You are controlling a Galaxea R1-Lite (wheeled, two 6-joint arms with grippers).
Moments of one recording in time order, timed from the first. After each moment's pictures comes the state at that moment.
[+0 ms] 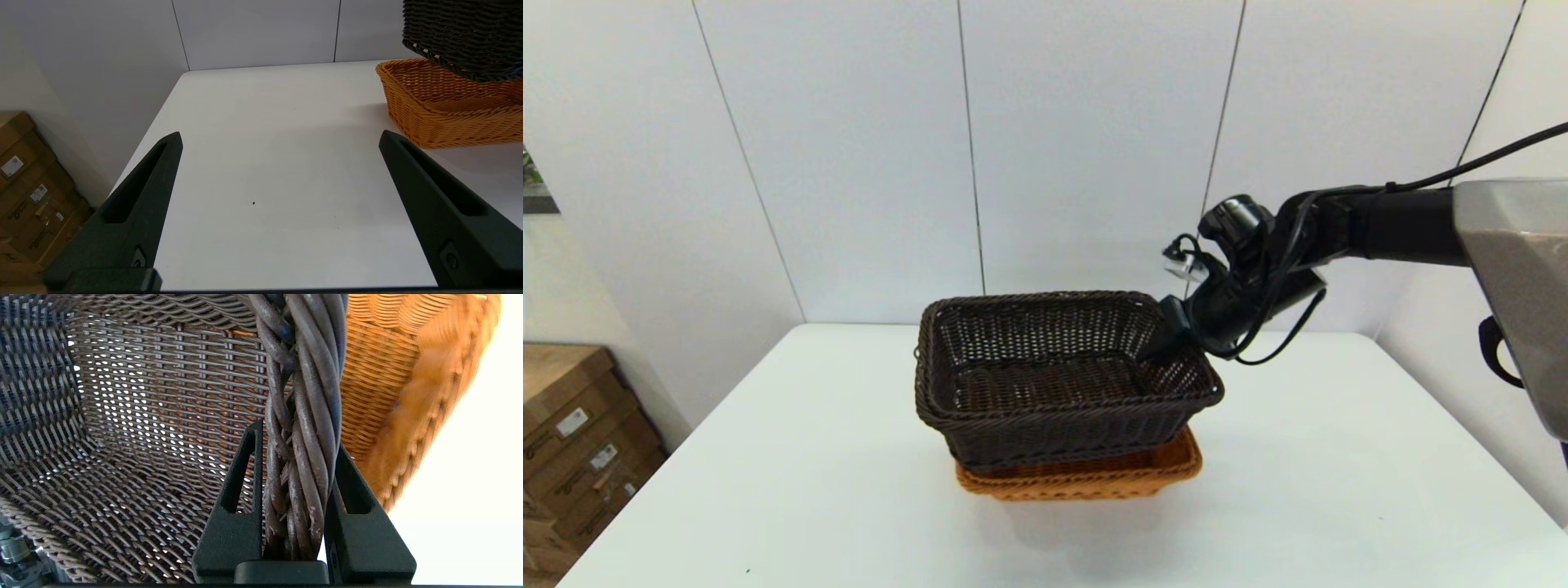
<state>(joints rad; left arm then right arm) 0.01 0.00 0.00 0.01 -0.03 0.04 0.28 2.26 -1.91 0.78 0.59 0.20</state>
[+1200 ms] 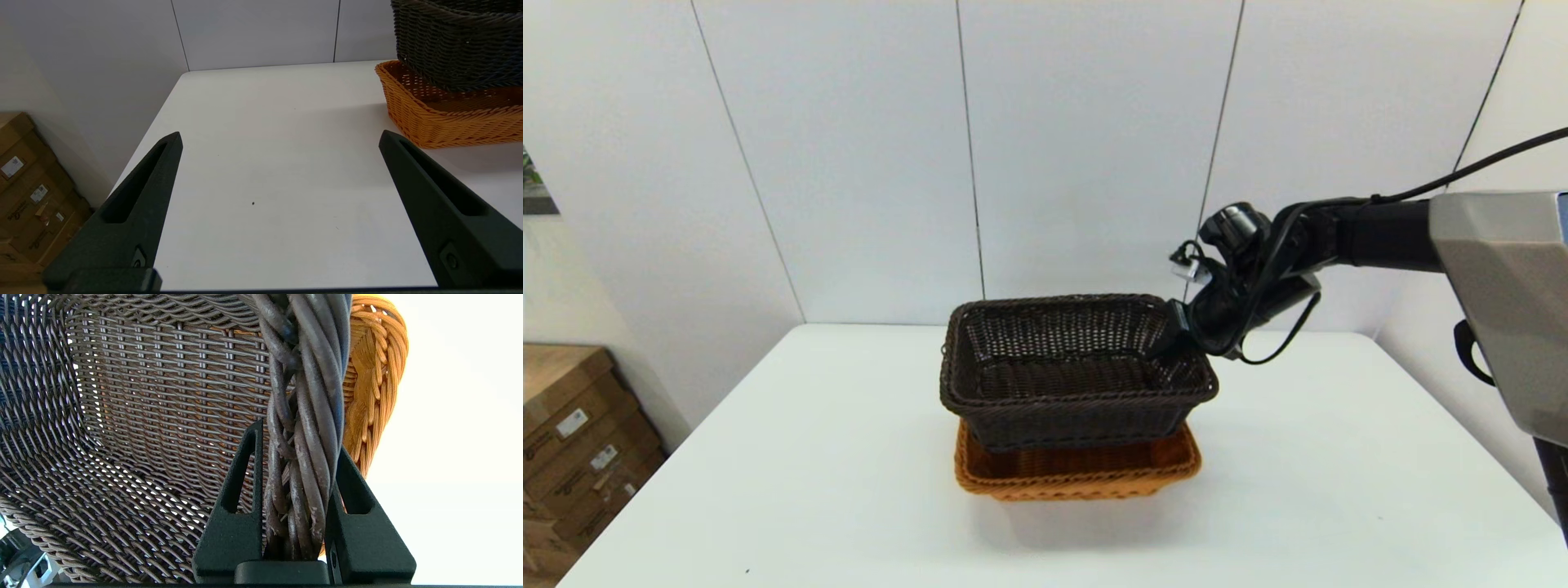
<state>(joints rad) 0.01 0.00 0.00 0.01 -0.03 0.04 0.25 2.31 -1.94 0.75 0.49 0.24</state>
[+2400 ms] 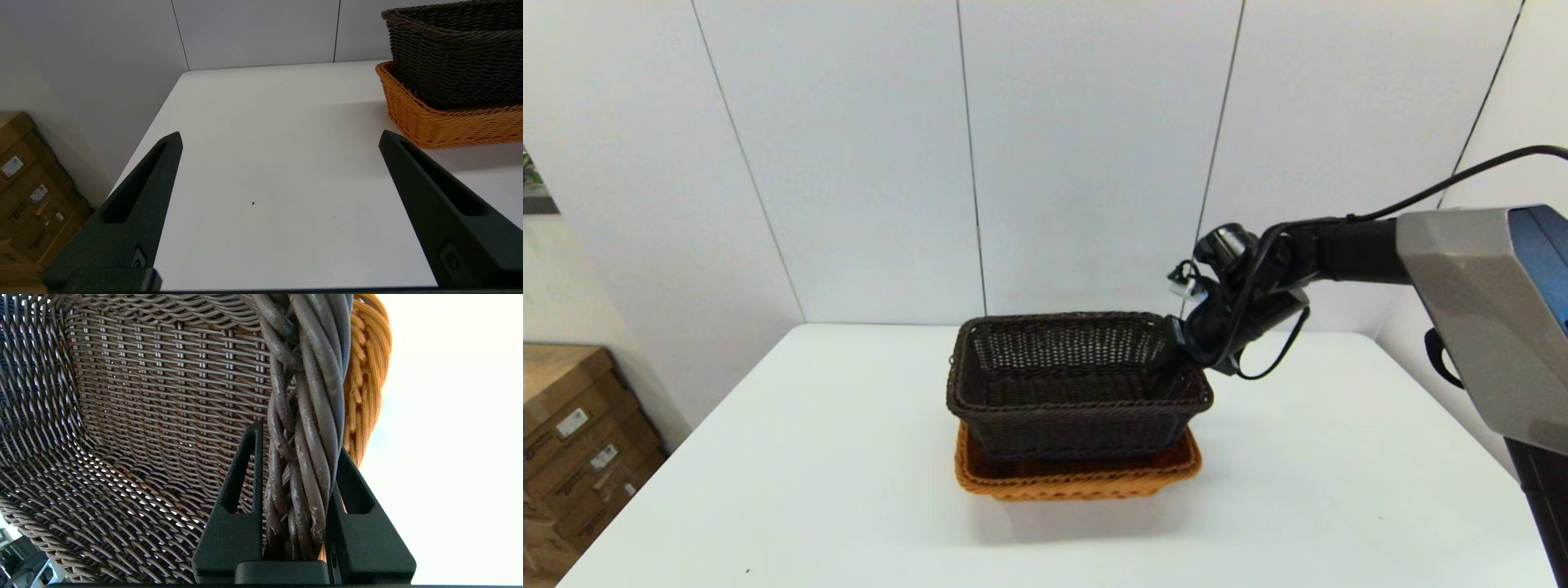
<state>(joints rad) 0.01 0.00 0.00 0.01 -0.03 0.03 0.24 2.37 -1.94 0.75 0.50 0.27</state>
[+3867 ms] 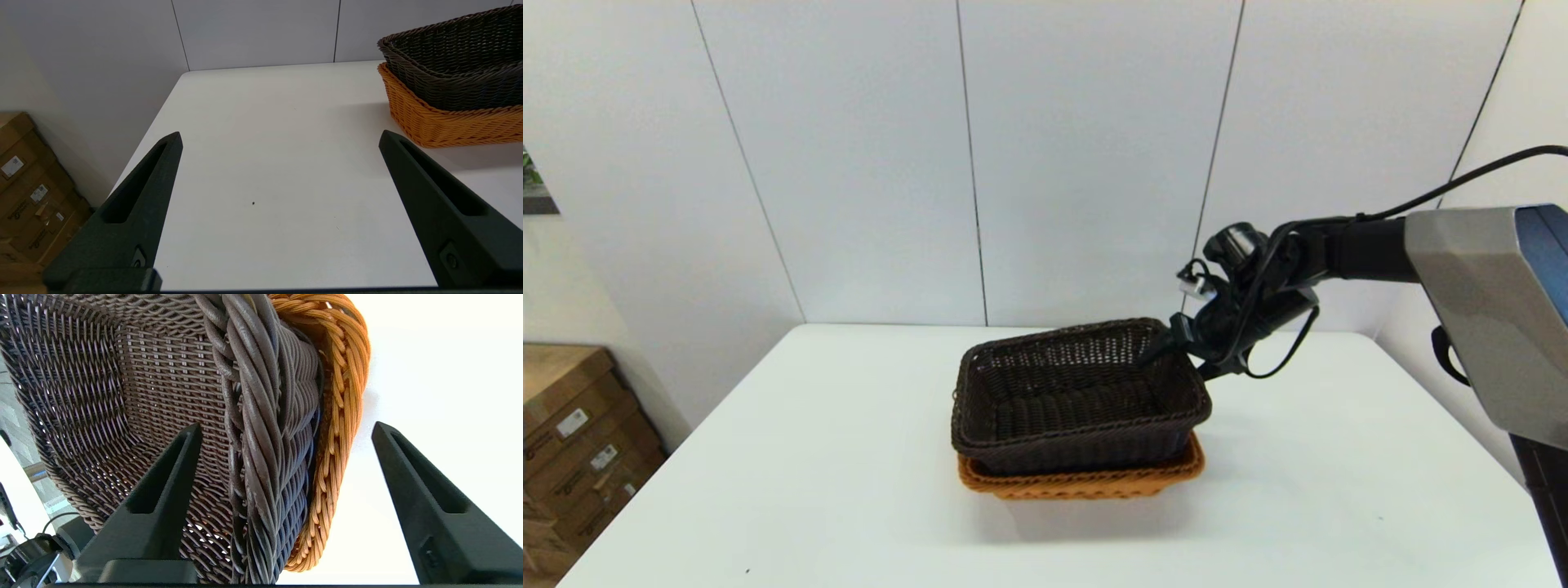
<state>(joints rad) 0.01 0.00 0.00 0.01 -0.03 0.04 0.22 2.37 -1.94 0.75 0.50 0.26</state>
